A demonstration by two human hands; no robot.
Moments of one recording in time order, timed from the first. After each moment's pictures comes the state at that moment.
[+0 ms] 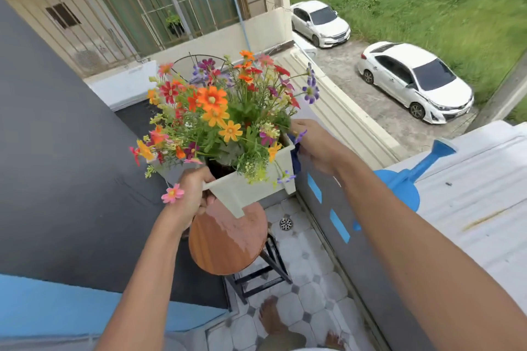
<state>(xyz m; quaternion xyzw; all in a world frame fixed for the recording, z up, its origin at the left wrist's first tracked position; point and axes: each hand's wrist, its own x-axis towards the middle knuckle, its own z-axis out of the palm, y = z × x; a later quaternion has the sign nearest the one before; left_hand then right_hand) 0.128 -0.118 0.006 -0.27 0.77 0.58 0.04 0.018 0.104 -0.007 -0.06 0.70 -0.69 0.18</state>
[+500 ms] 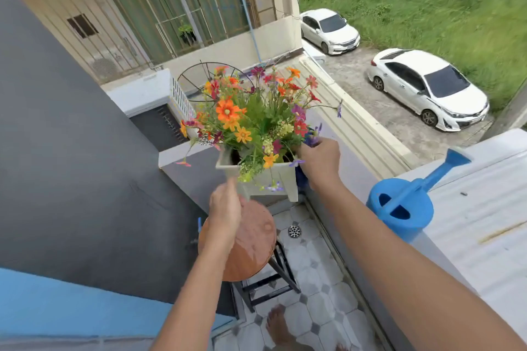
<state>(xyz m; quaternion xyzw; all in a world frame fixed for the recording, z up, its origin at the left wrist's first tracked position) 0.133 -0.077 -0.026 -0.33 0.74 0.58 -0.05 0.036 0.078 -0.030 0.12 0.74 -0.66 -0.03</state>
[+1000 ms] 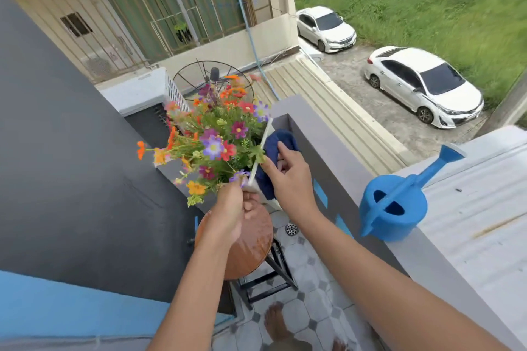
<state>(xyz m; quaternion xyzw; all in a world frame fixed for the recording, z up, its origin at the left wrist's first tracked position) 0.126 -0.057 -0.013 -0.35 0.60 0.72 0.03 0.088 0.048 -0.039 -0.05 0.72 -0.69 -0.05</state>
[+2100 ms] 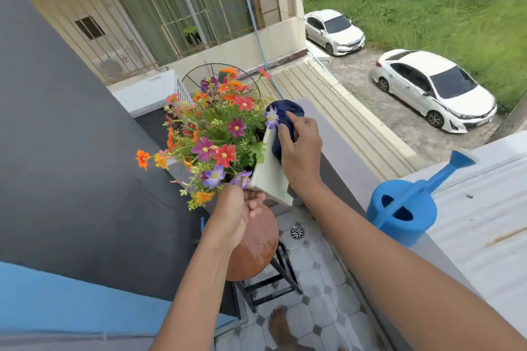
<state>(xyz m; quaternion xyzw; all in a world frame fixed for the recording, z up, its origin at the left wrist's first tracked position) 0.131 -0.057 0.004 -0.33 0.55 0.77 0.02 0.038 0.041 -0.018 -0.05 0.75 -0.63 -0.20</state>
